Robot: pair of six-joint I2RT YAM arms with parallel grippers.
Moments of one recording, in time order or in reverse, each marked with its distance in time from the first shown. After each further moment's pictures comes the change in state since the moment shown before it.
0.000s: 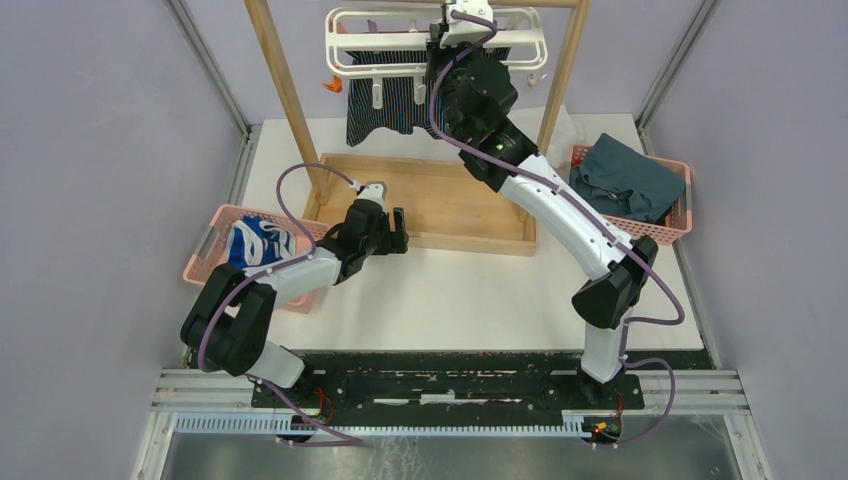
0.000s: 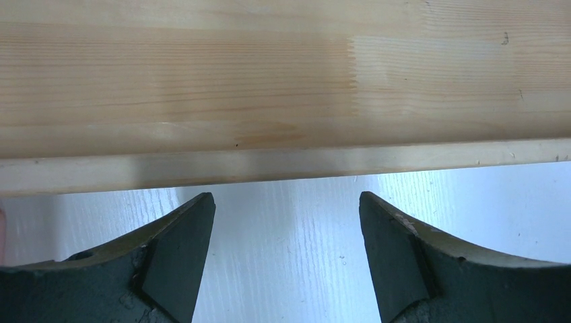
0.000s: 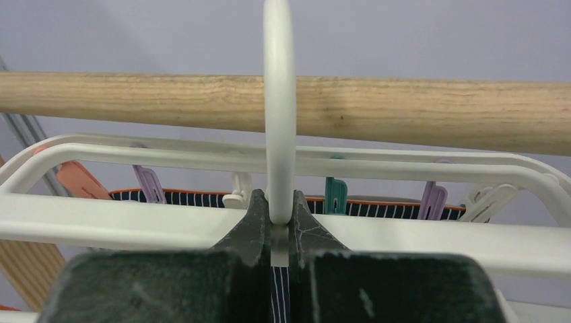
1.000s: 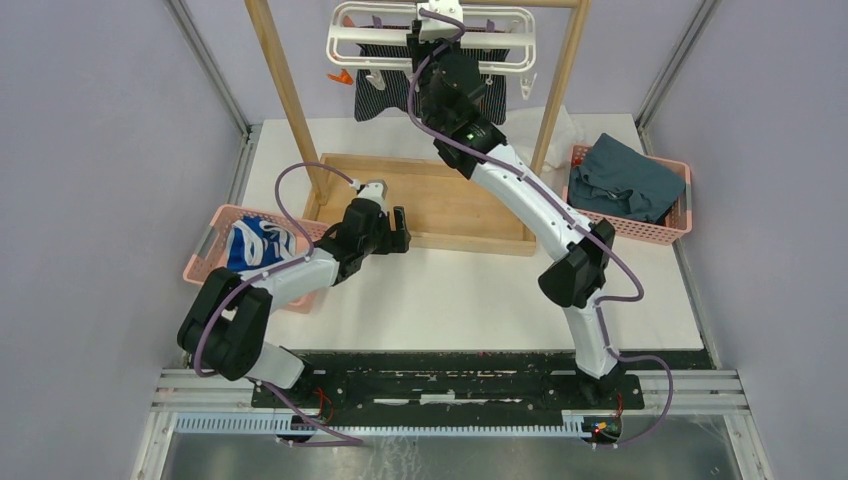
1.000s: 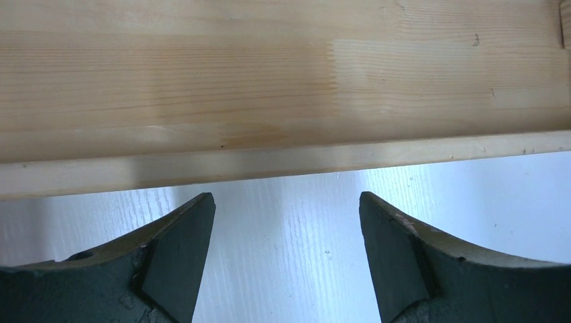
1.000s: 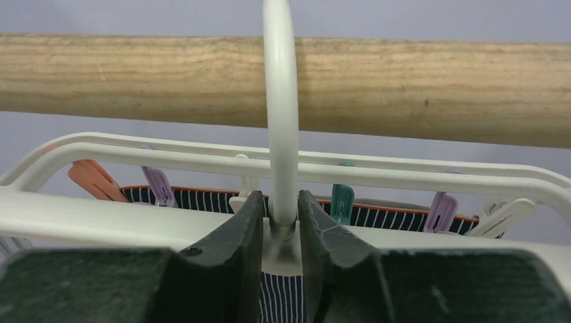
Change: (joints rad) left arm 0.000 -0.024 0.000 -0.002 0.033 -0.003; right arm -0.009 0.269 0.276 0.012 0.106 -0.116
